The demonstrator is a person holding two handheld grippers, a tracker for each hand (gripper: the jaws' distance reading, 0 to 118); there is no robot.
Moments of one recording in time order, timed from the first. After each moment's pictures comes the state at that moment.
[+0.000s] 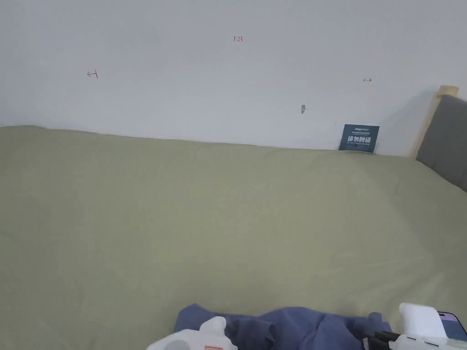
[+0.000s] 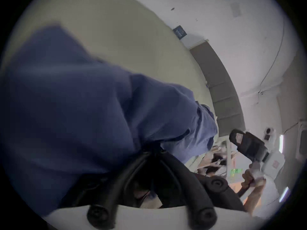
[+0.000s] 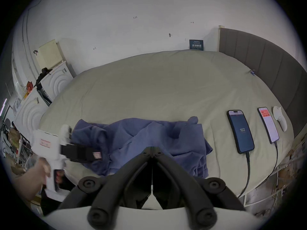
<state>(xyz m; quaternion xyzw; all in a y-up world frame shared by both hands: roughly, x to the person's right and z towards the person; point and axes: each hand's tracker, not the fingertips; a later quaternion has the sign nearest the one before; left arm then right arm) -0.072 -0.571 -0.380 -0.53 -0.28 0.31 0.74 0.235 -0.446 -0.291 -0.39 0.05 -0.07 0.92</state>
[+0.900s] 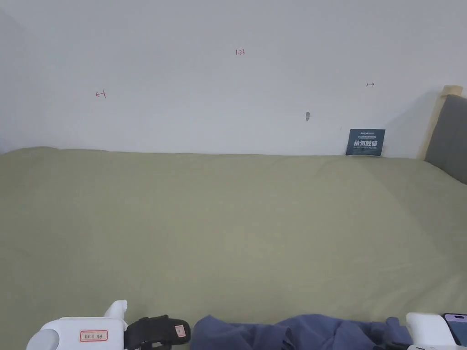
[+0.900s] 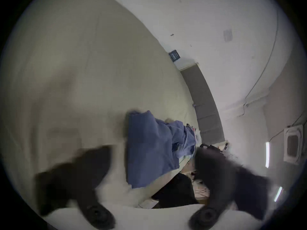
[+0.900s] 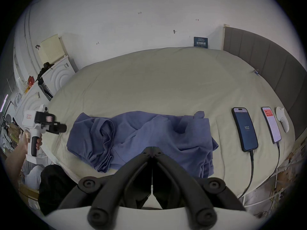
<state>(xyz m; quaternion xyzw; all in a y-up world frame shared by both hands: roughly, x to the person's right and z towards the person) -0.278 -0.521 -0.397 -0.48 -0.30 0.37 0.74 0.229 -0.453 -0.290 -0.40 0.07 -0.06 0.91</state>
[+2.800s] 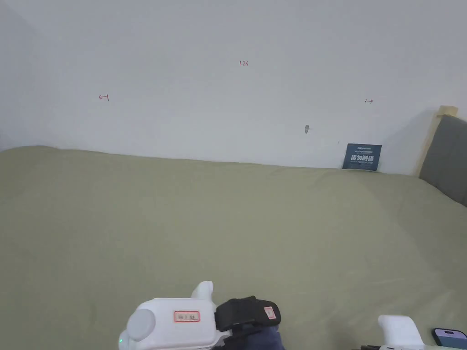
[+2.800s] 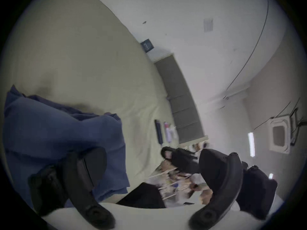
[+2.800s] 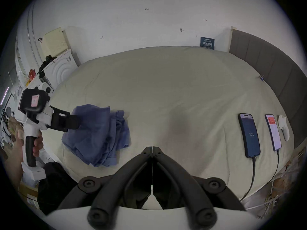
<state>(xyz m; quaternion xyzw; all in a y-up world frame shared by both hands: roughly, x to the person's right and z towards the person) -0.142 -0.484 -0.403 -0.42 -0.41 0.41 0.69 0.209 -0.450 -0.306 -0.41 0.08 -0.04 0.91</state>
